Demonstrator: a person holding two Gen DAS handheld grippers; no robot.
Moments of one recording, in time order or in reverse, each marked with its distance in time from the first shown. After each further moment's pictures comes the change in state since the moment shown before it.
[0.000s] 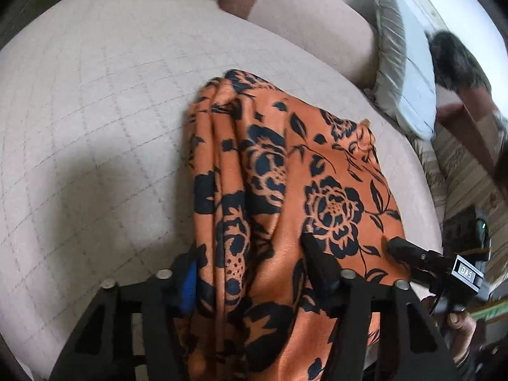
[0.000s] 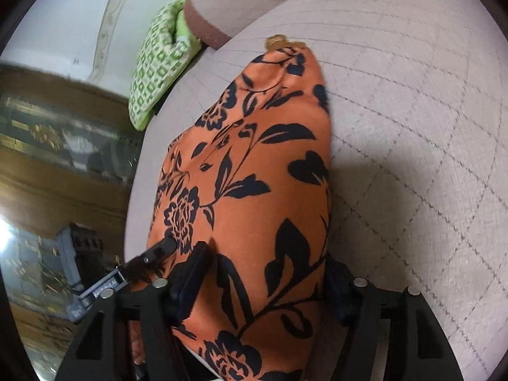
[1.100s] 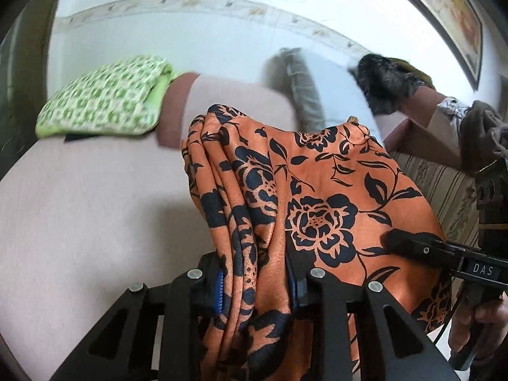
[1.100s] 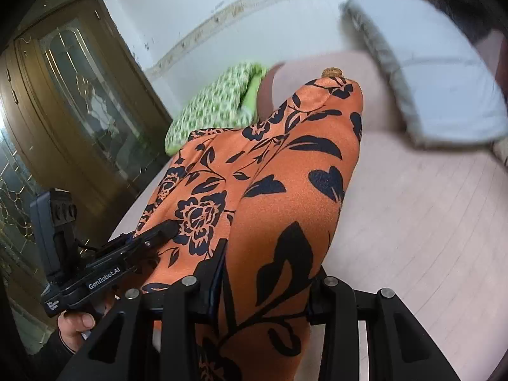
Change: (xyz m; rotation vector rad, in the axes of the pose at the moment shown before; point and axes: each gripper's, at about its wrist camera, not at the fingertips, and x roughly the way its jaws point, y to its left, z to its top) left arm -0.144 -0.085 0.017 0.308 -0.426 0.001; right arm -0.156 0.126 0.032 -0.510 -0.310 -0.172
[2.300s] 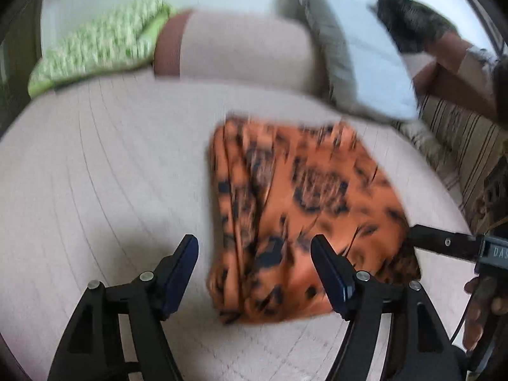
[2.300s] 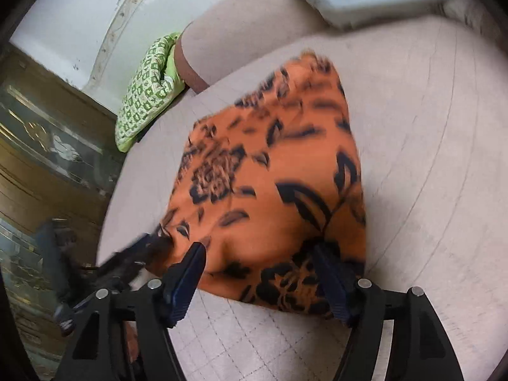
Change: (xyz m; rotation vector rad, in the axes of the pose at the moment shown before) left arm 0.048 0.028 -0.088 0.018 0.222 0.116; right arm 0.039 -0.110 -0.068 0.297 0.168 -0.017
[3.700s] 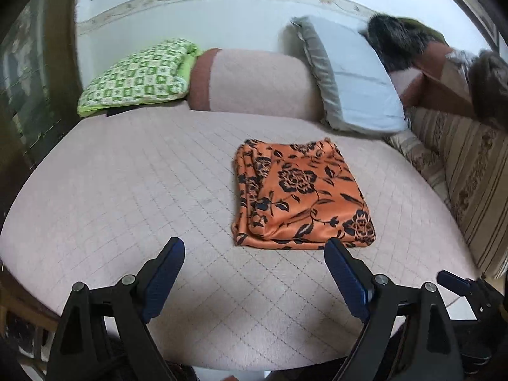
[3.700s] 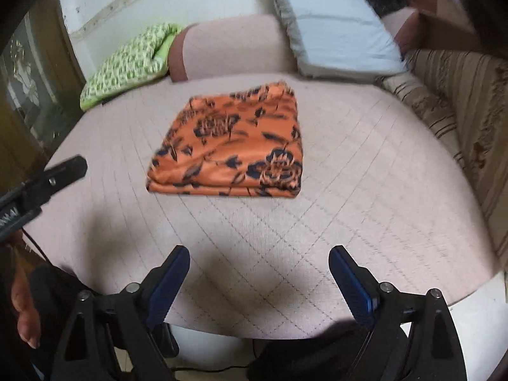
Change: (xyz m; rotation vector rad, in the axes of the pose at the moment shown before) left arm -0.144 -0.032 -0.060 -0.028 -0.095 0.128; right arm -0.125 0.099 -0.153 -0.183 -0.111 -0.471
